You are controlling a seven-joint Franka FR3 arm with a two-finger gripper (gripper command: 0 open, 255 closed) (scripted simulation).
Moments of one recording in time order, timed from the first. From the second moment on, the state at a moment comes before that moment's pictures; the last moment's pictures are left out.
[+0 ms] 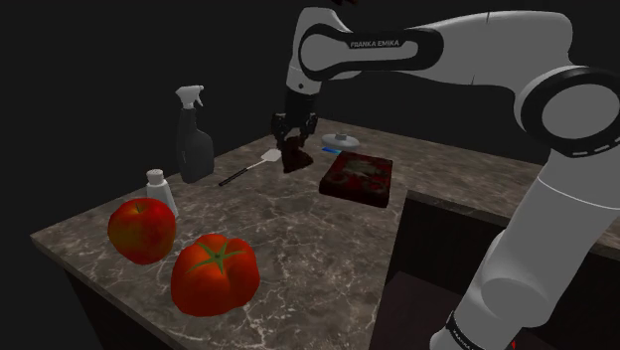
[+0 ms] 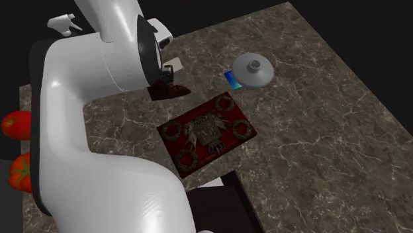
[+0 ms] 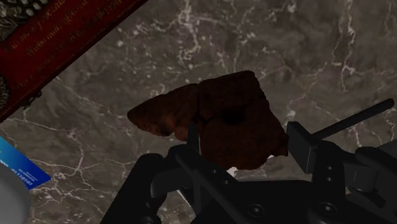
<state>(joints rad) 0.05 -0.03 0.16 -1.73 0.01 1.85 0.32</state>
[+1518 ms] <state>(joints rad) 0.00 -0.53 0.04 -2.09 0.05 1.72 0.14</state>
